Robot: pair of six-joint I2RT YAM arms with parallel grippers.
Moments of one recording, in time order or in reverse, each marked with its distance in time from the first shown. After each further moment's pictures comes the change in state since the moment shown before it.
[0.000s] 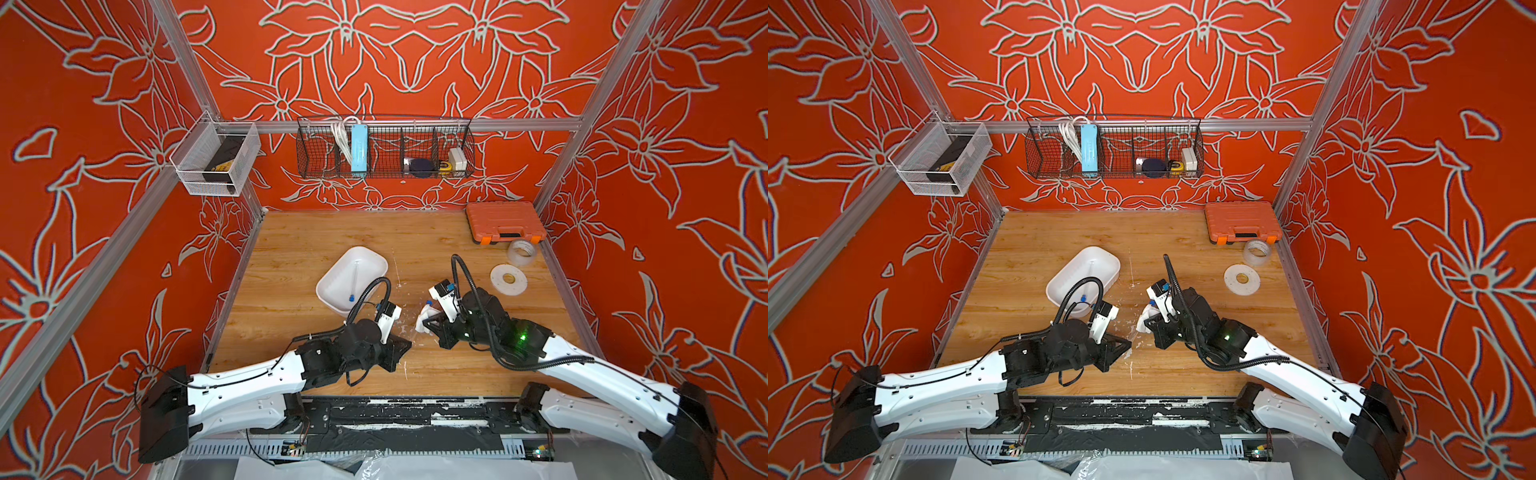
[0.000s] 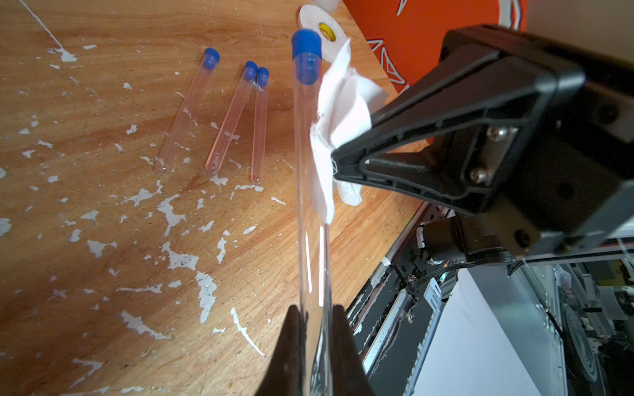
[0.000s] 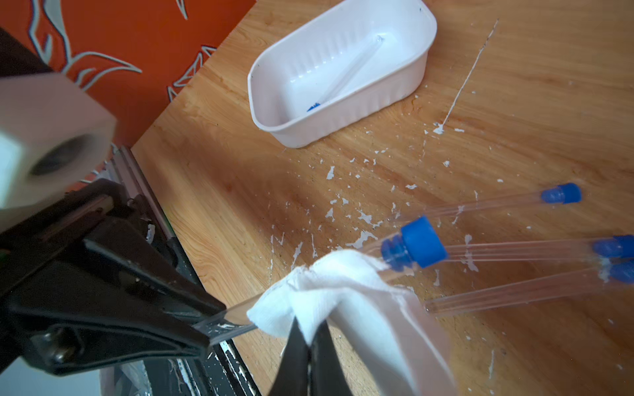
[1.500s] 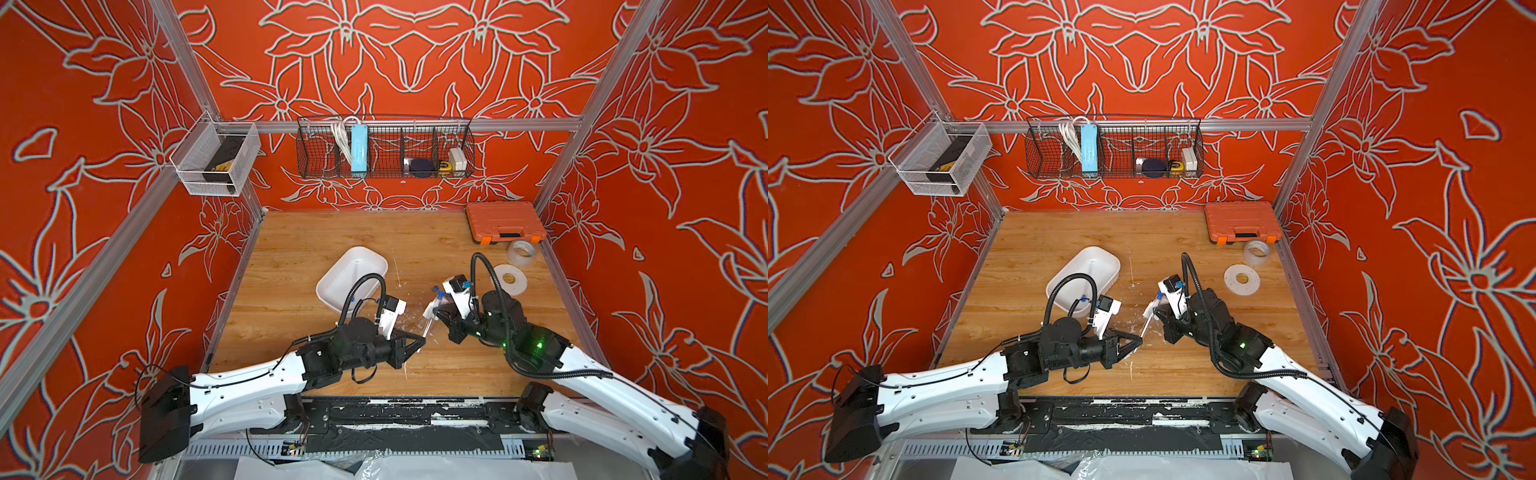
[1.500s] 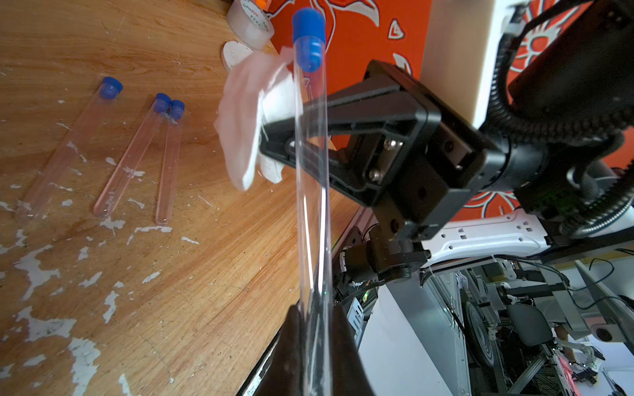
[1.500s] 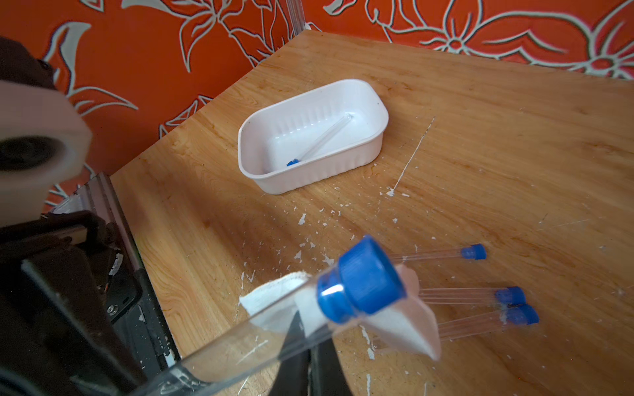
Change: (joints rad) left arm -0.001 0.014 -0.022 0.253 0.121 -0.102; right arm -0.081 -0.124 -0.040 0.062 0.064 -0.152
